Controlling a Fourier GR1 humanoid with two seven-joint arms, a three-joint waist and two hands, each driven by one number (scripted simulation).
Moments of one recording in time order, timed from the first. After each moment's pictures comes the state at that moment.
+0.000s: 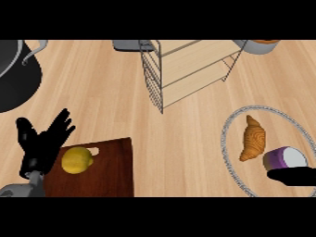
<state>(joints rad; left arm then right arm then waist) -0.04 0.28 -0.04 -1.36 0.25 0.09 0.25 0.09 -0.44 0.07 -1.92 0.51 -0.03 1.10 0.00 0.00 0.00</state>
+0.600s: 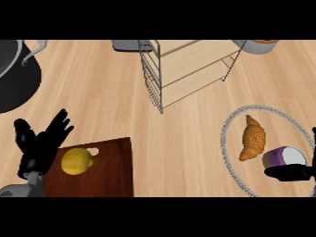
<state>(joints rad) -0.04 0.27 -0.01 -1.35 0.22 0.06 0.24 0.07 -0.36 0.04 -1.77 0.65 -0.02 1.04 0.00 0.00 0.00</state>
